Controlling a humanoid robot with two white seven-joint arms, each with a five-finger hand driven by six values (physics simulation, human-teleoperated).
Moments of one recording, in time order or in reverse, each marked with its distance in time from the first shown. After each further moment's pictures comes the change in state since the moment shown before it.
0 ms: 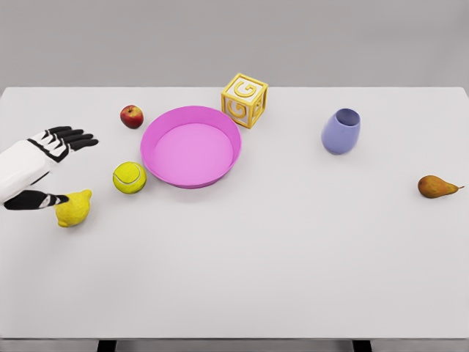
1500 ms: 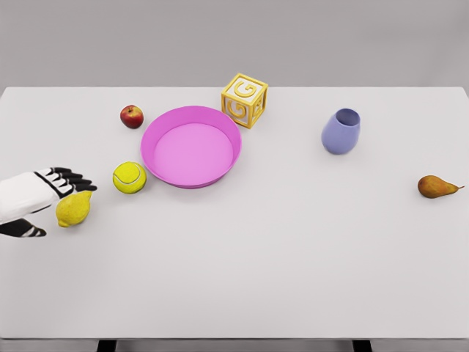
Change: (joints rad) left arm 0.005 0.098 -0.027 0.020 -0.052 -0.001 -0.284; right arm 0.000 0.000 0.000 0.000 0.000 0.000 0.000
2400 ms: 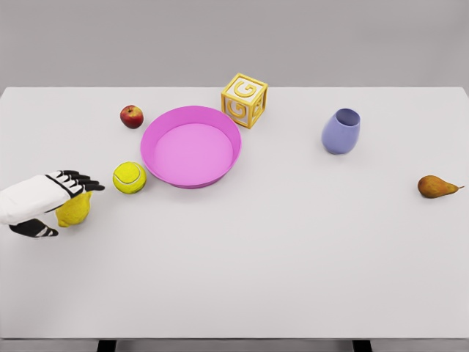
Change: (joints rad) left arm -0.057 -0.100 -0.031 0.077 -0.091 0.000 0.000; right arm 0.000 0.000 0.000 0.000 0.000 0.000 0.000
